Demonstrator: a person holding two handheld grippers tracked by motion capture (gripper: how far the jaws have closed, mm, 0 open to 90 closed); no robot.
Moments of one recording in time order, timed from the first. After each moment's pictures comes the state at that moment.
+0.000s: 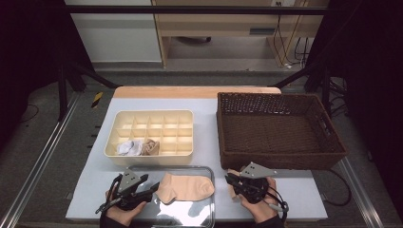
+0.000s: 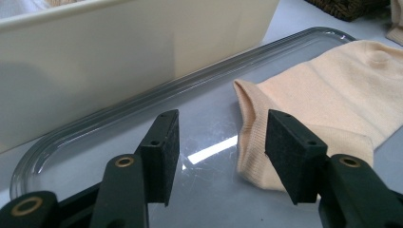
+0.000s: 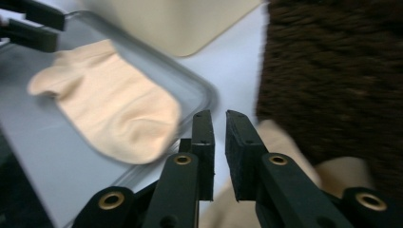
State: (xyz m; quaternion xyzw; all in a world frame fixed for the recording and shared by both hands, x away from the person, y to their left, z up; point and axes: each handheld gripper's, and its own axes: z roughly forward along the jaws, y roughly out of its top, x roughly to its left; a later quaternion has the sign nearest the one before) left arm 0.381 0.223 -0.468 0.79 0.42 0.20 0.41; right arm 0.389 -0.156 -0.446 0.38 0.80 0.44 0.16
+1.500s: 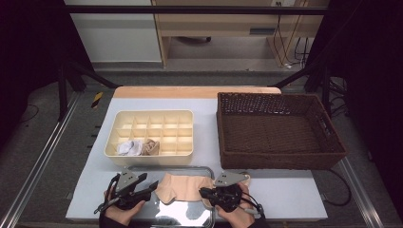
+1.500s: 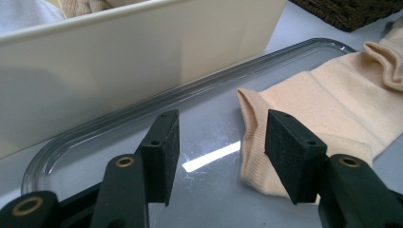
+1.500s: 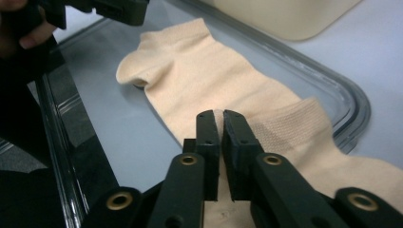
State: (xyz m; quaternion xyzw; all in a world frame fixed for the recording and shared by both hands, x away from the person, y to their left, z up) left arm 0.380 0.226 -0.465 0.78 0.43 0.20 0.42; right arm 0.382 -0.095 -0.471 0.33 0.83 0.45 0.05
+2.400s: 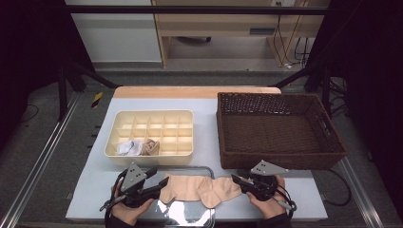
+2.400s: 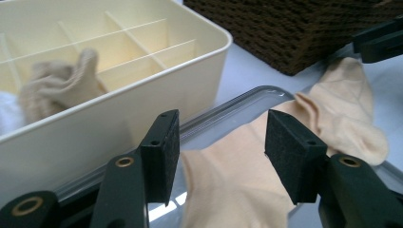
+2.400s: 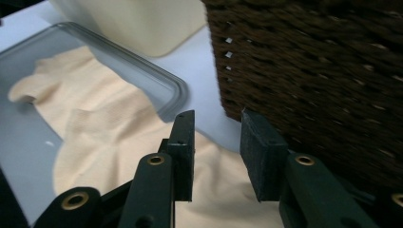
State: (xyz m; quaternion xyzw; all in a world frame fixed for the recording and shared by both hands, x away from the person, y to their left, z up) left arm 0.375 0.190 -0.428 0.78 0.38 0.20 0.46; right arm 0.398 -0.186 -0.455 0.40 0.78 0.45 0.15
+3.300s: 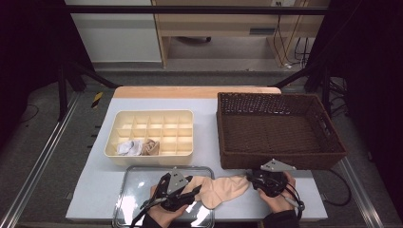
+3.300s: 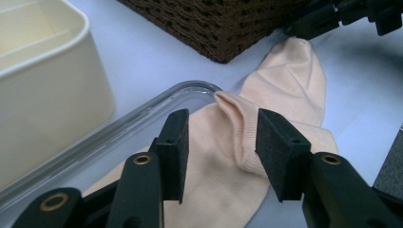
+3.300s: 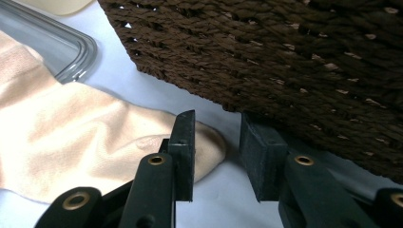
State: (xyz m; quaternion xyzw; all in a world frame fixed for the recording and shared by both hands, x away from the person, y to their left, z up) left arm 0.377 0.101 -0.452 0.82 0.33 0.16 0.43; right arm 0.411 -0.219 -0.476 0.47 0.77 0.38 0.18
